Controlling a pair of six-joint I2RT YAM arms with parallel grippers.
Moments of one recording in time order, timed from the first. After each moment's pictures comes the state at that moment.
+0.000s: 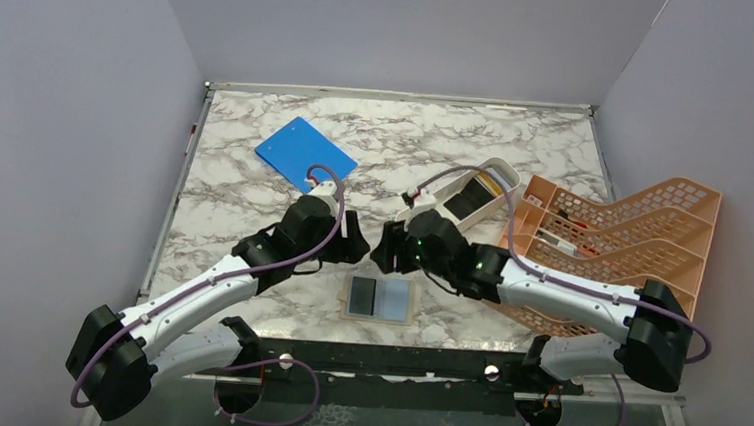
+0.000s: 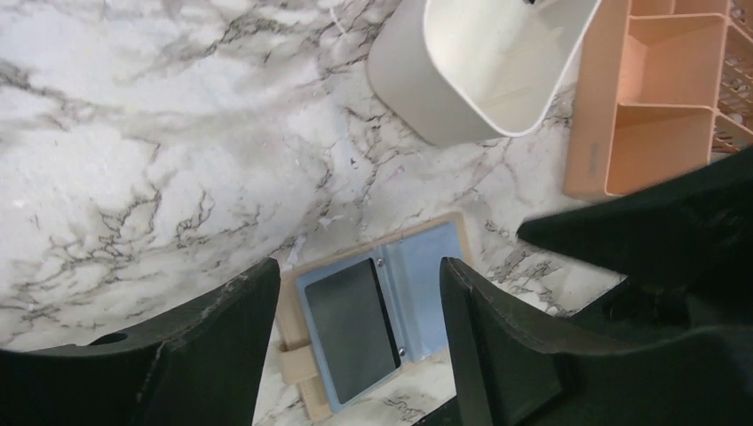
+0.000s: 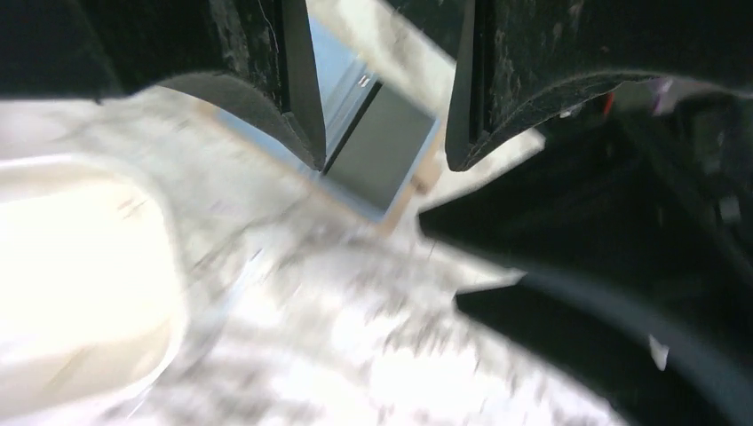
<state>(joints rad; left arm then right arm) -0.71 0.99 0.60 -0.24 0.01 -0.62 1.07 1.30 0.79 -0.08 0.16 0.67</state>
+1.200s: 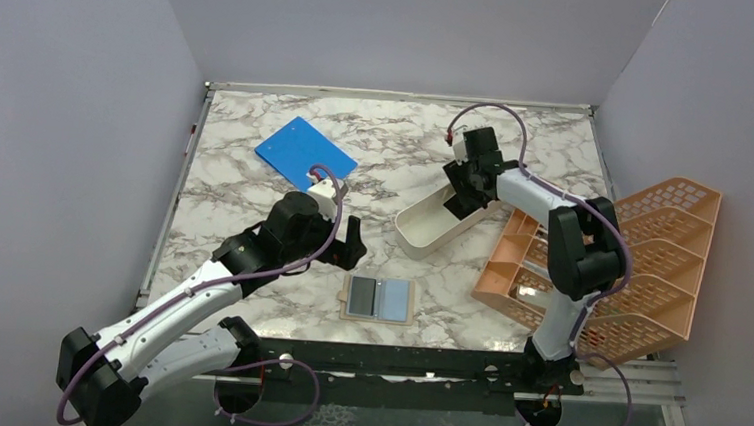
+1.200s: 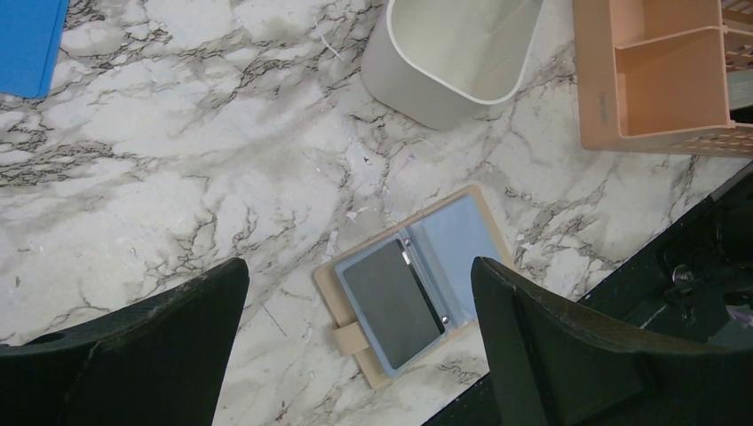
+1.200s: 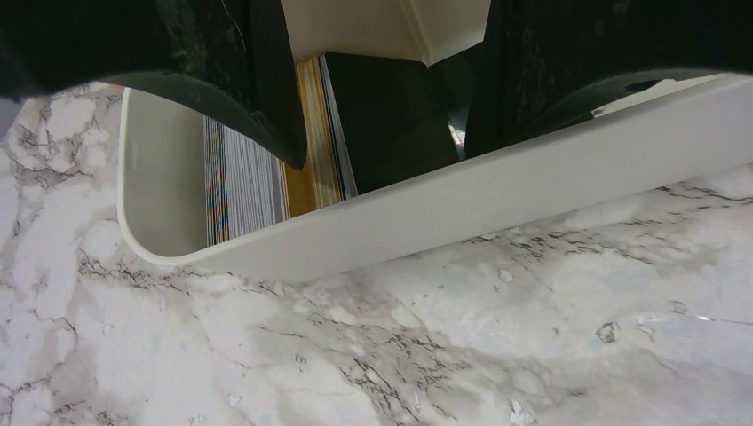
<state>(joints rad) -0.71 0.89 0.71 -0.40 0.03 -0.35 0.35 1.86 1.26 -0.28 0.22 -0.32</state>
